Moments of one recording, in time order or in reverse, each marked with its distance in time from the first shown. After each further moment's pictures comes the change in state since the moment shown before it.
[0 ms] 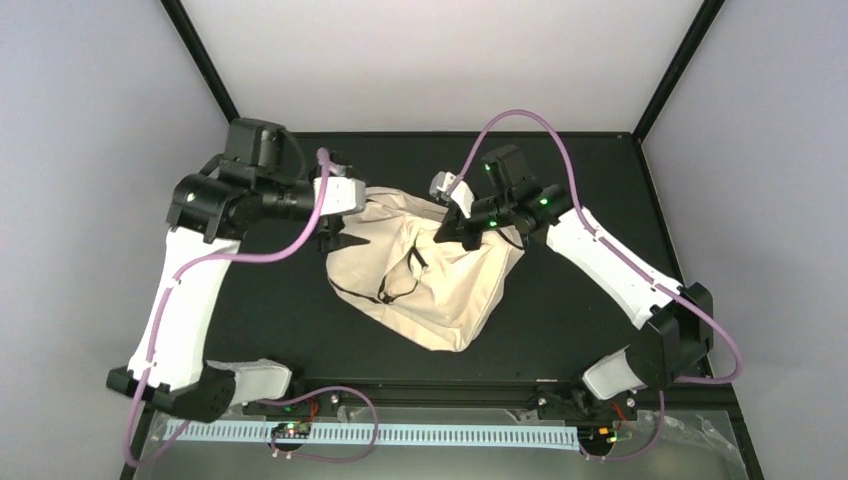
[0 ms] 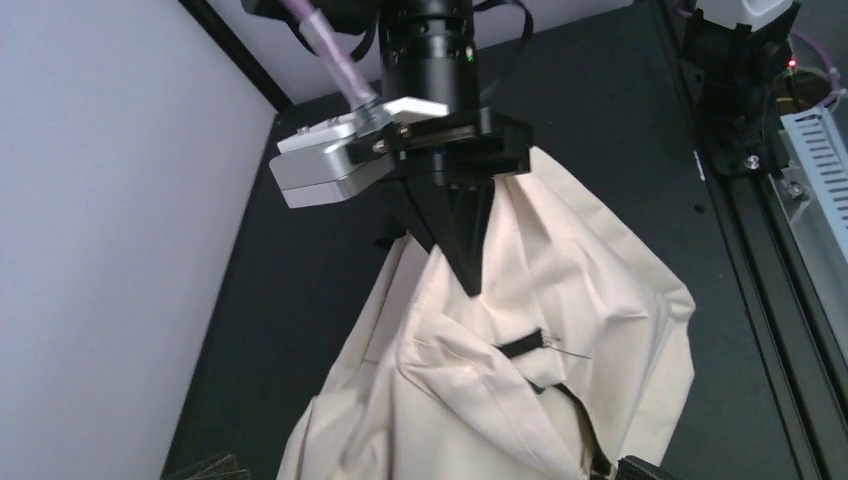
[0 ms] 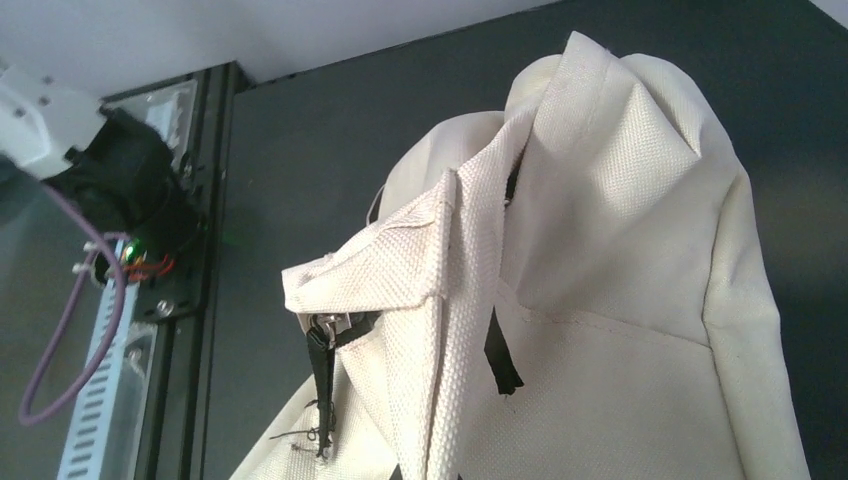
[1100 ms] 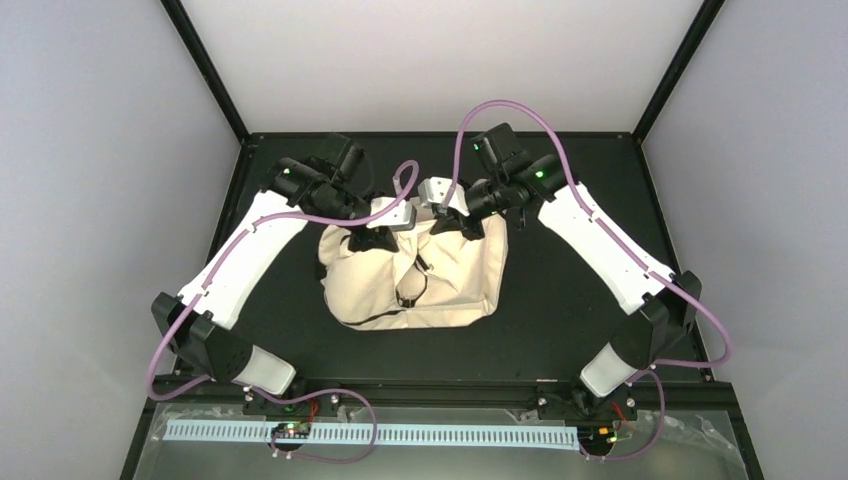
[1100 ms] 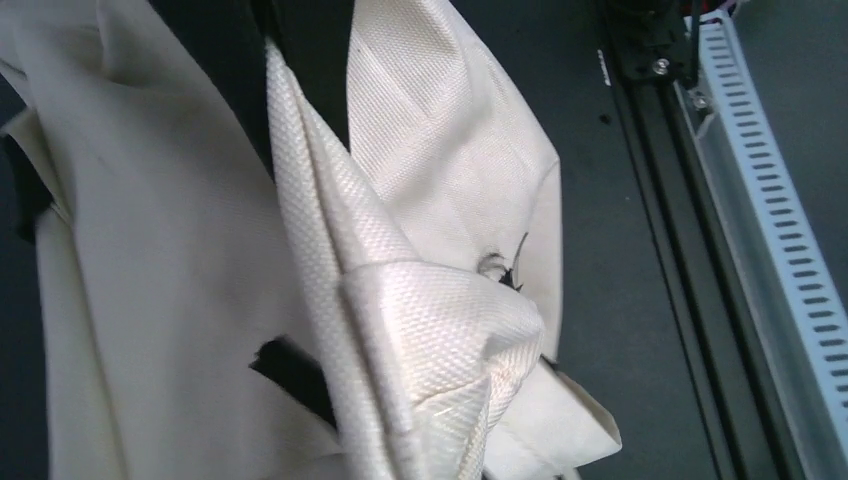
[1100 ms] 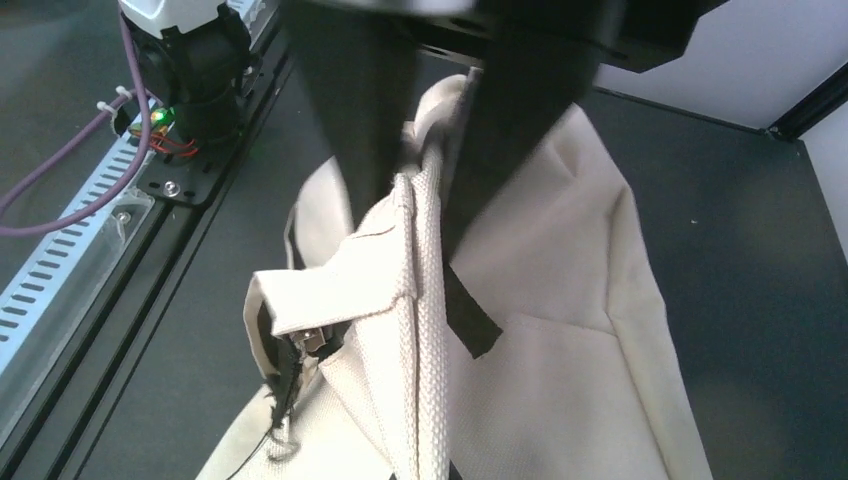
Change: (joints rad) left arm -0.167 0.230 -0.158 0.000 -0.082 0.027; right arm 0.026 0.121 0.344 -0.384 -0.061 -0.623
